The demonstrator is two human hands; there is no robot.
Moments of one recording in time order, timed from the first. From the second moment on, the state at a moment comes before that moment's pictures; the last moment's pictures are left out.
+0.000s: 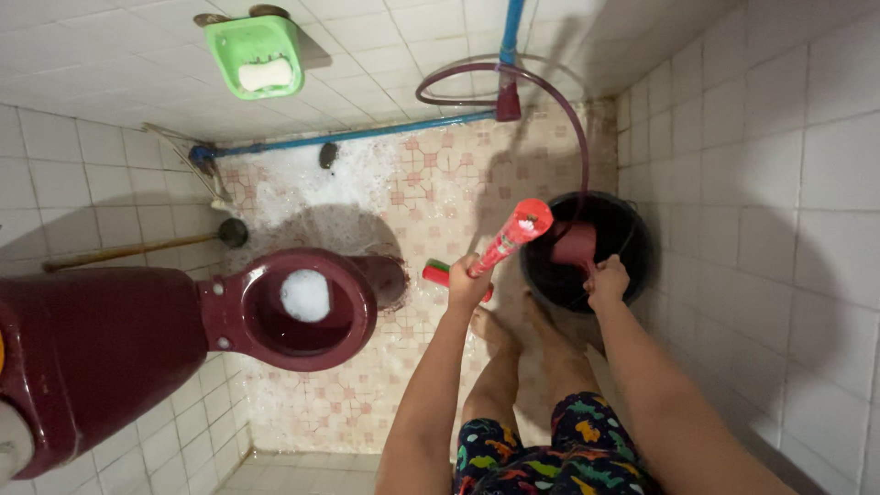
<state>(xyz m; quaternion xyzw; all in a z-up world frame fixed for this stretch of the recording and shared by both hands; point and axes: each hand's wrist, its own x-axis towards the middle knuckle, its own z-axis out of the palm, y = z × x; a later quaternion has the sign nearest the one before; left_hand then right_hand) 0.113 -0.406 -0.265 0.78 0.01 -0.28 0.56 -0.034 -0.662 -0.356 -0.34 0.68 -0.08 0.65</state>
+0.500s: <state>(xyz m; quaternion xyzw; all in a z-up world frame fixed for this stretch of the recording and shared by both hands) 0.062 -0.349 -0.295 0.80 -0.01 -0.26 0.54 -0.099 -0.637 -0.294 -0.22 0.69 -0.10 0.68</state>
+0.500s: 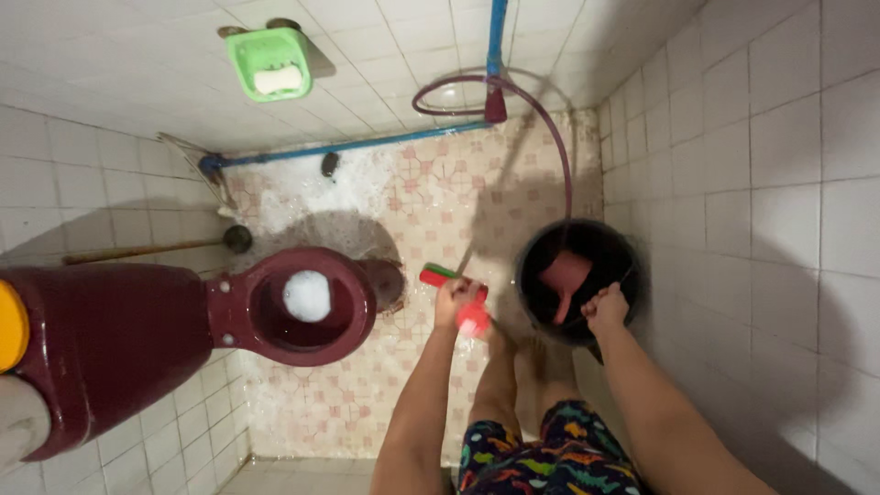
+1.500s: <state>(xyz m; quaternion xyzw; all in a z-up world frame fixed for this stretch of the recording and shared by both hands) -0.091 -0.296 -0.179 0.83 0.04 -0.30 0.47 -0.224 -0.459 -0.244 -0.09 0.68 -0.02 0.73</state>
